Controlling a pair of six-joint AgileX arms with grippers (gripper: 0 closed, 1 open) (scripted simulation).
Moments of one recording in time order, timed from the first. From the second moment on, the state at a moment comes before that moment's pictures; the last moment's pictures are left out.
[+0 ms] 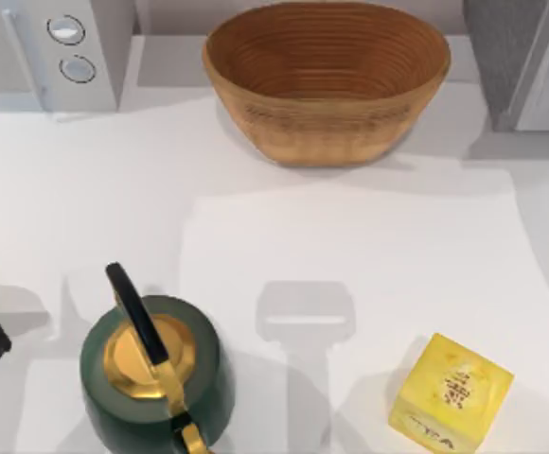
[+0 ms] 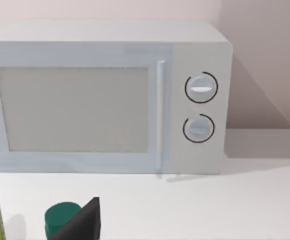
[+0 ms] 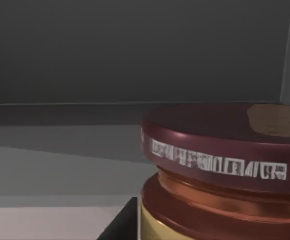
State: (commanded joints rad) left arm 0.00 0.00 0.00 0.00 0.00 0.00; right arm 0.14 1.05 1.49 -0.39 0.16 0.02
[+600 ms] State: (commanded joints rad) left arm 0.00 0.00 0.00 0.00 0.00 0.00; right arm 0.19 1.35 1.86 -0.52 0.20 0.02
